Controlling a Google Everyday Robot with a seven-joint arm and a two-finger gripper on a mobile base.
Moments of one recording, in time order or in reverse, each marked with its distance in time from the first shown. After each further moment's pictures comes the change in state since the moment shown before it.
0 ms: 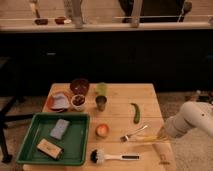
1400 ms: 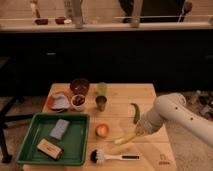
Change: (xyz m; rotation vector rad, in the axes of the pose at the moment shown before) arm -0.126 -0.011 0.004 -0.026 -0.040 -0.287
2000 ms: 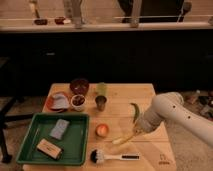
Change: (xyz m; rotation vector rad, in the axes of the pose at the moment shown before) arm -0.019 -0.011 0.006 -0.010 -0.024 -0.083
